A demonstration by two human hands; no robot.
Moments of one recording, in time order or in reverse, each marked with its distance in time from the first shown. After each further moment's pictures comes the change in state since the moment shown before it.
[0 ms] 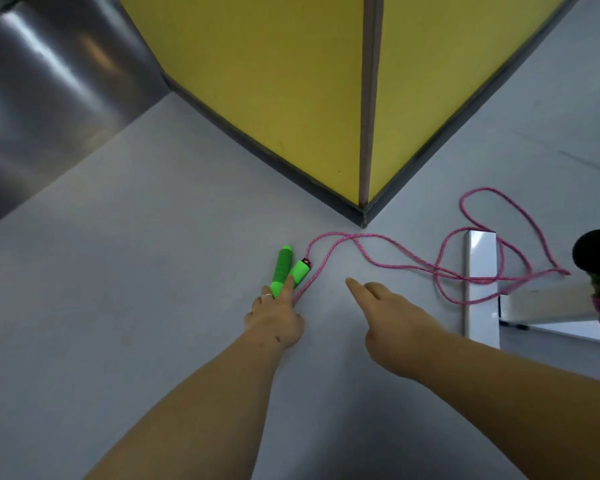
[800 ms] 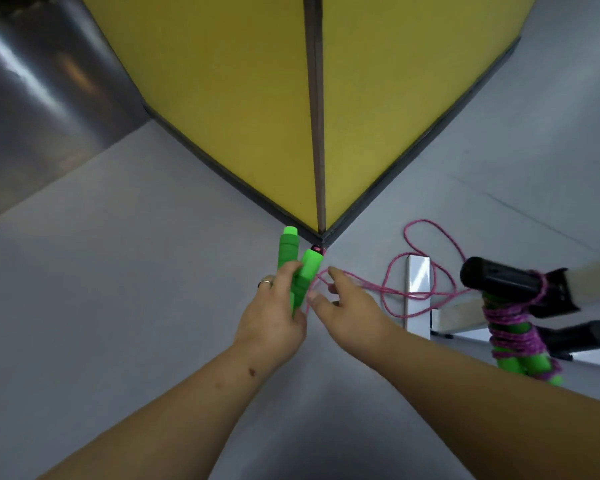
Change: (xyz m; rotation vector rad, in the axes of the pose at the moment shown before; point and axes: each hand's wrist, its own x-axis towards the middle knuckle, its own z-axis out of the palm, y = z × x) left_hand -0.116 0.075 -0.069 -0.438 0.343 0.385; right_hand -0.046 -0.023 -0.056 0.649 0.261 0.063
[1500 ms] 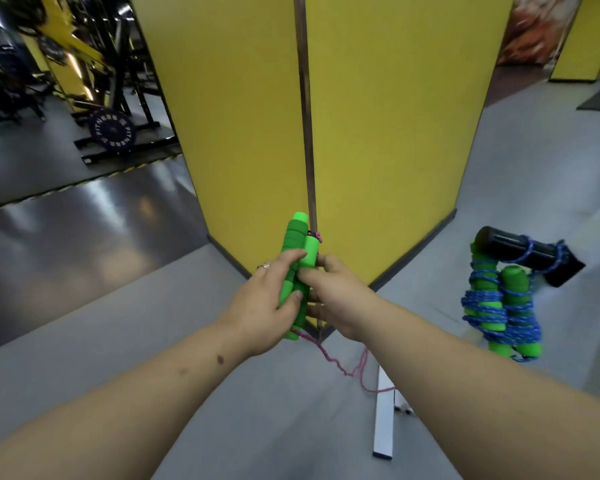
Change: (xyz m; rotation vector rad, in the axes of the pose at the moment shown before) left_hand -0.195 0.200 -0.250 -0.012 0.278 0.415; right_hand -0.218 -0.233 -0.132 0.745 -0.142 -0.213
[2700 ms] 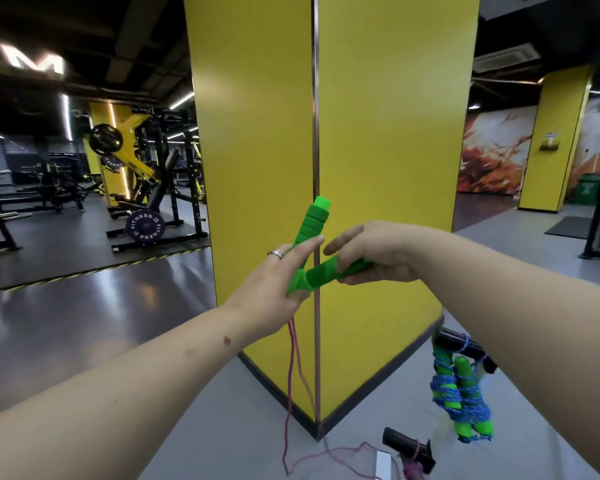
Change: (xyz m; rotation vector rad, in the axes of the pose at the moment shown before) left_hand -0.057 0.159 -0.177 0.146 0.237 0.298; right_hand -0.190 -0.250 0.055 -0.691 -0.007 -0.177
